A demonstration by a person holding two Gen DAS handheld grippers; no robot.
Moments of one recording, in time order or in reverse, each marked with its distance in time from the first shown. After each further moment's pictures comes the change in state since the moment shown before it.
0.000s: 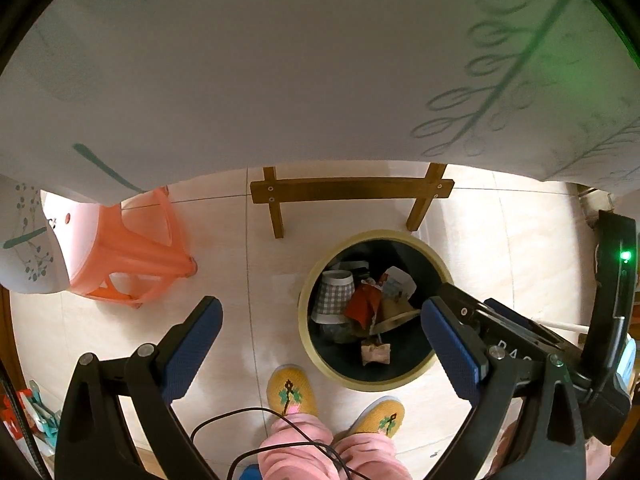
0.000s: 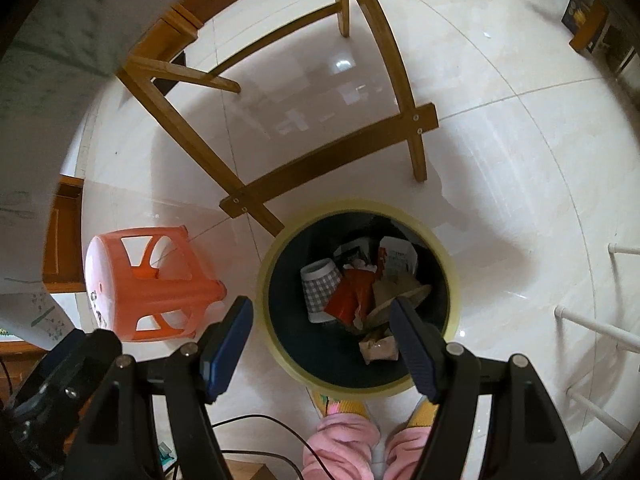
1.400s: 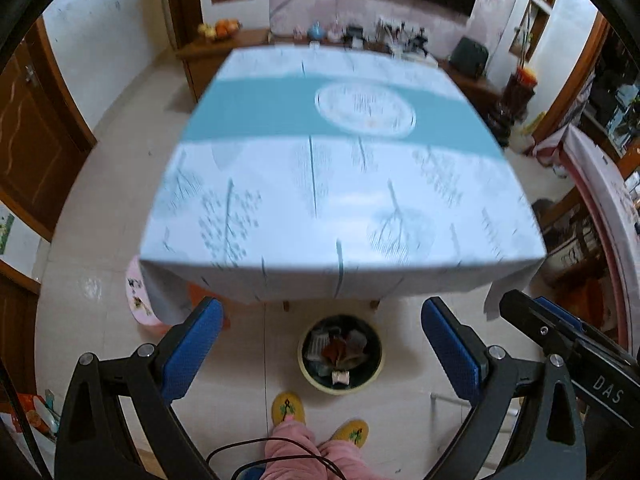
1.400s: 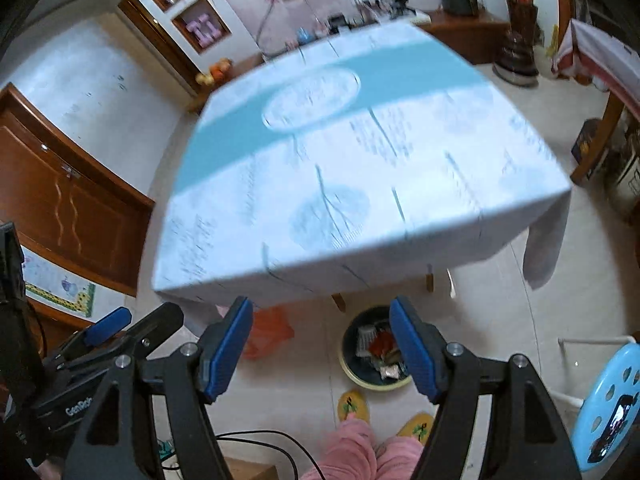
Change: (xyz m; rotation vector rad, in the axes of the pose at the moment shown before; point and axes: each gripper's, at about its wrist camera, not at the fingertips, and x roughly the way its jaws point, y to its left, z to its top) left arm -0.372 -0.024 0.036 -0.034 -0.299 0.007; right arm -0.388 0.099 0.007 -0.214 -0.290 0.110
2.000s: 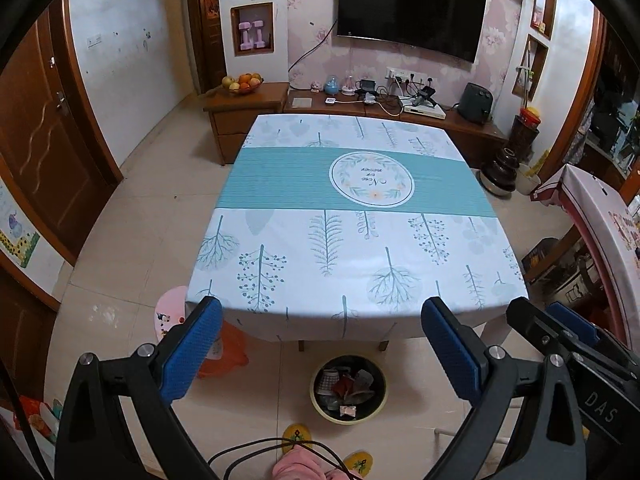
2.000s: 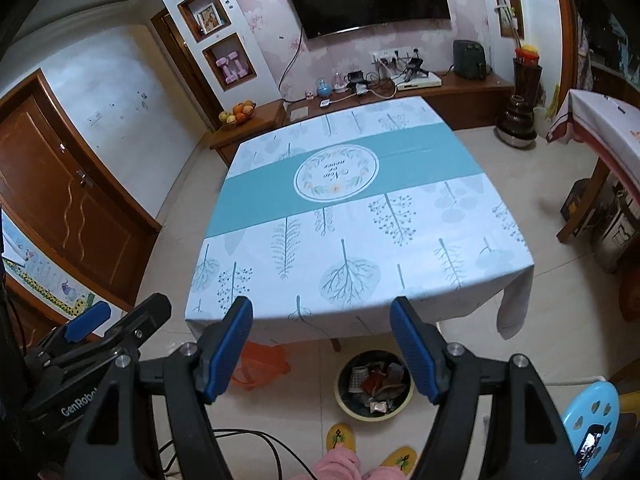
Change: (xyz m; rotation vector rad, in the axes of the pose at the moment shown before) left arm -0.092 -0.007 0.016 -0.009 -0.165 0.059; right arm -0.094 0.048 0.017 -0.098 -0.167 -0.037
